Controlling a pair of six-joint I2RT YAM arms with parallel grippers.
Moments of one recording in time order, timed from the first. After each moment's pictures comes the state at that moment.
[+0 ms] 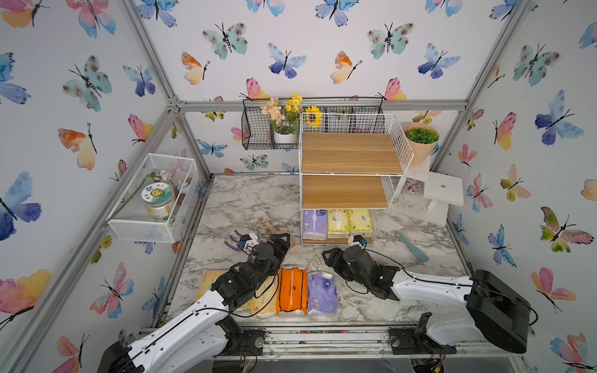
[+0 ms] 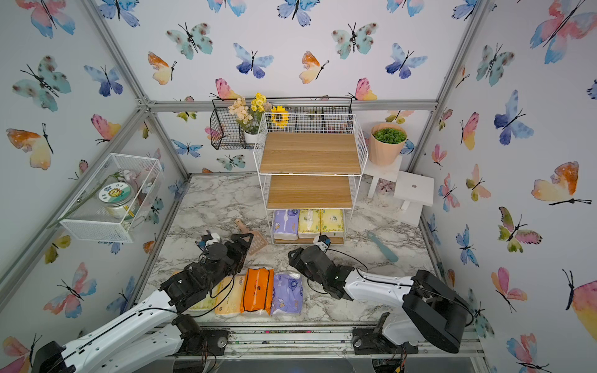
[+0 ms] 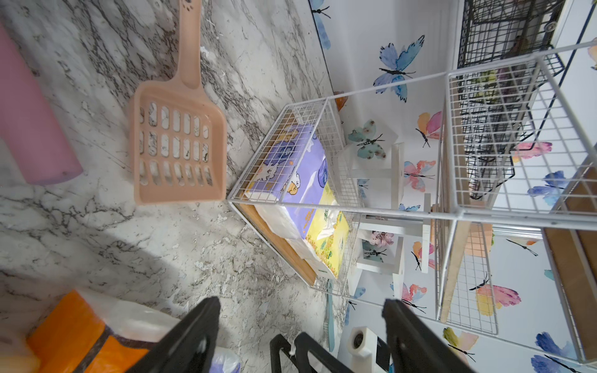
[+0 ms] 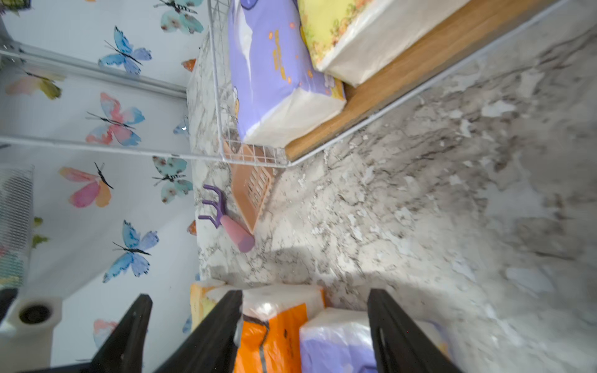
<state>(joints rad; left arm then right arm) -0.74 0.80 0.52 -0.19 -0.28 -1.50 1.00 1.41 0.60 0.23 0.20 1.37</state>
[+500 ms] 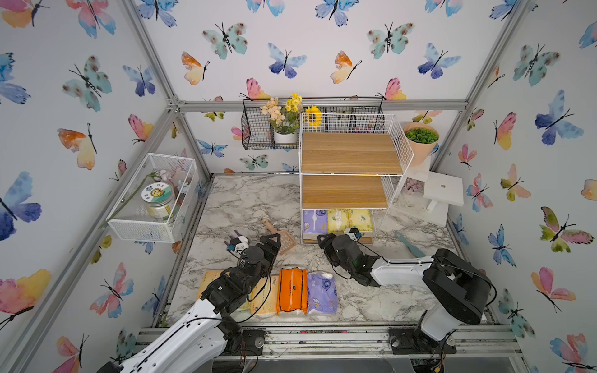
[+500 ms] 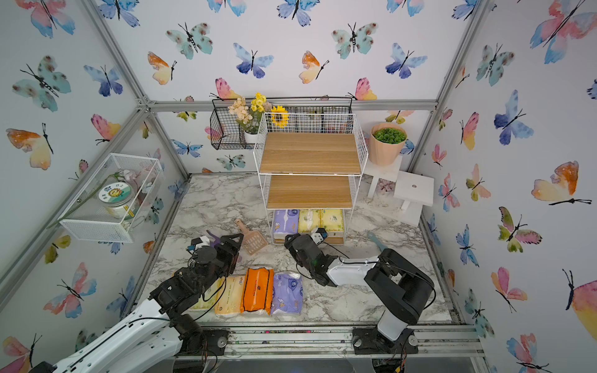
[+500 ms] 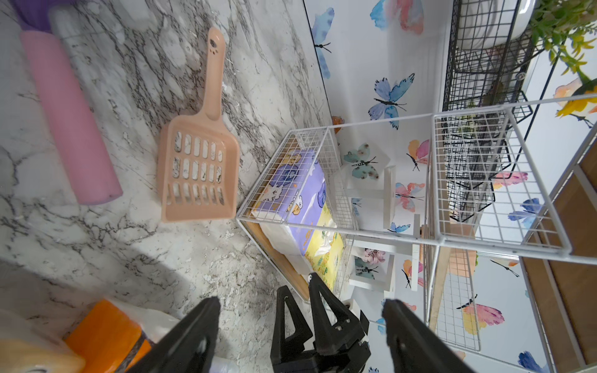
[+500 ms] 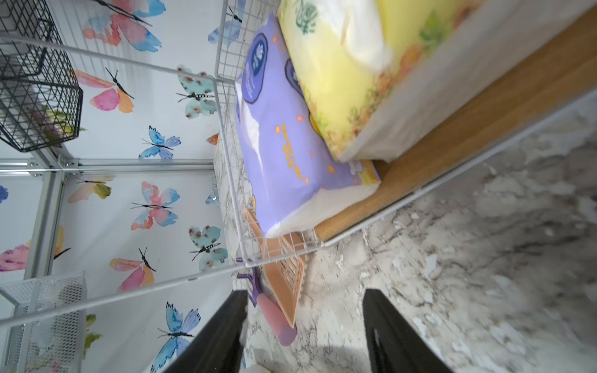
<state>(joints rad) -0.67 0.69 0.48 -0.23 -0.27 -1.51 0.91 1.66 0.72 0.42 0.27 1.51</state>
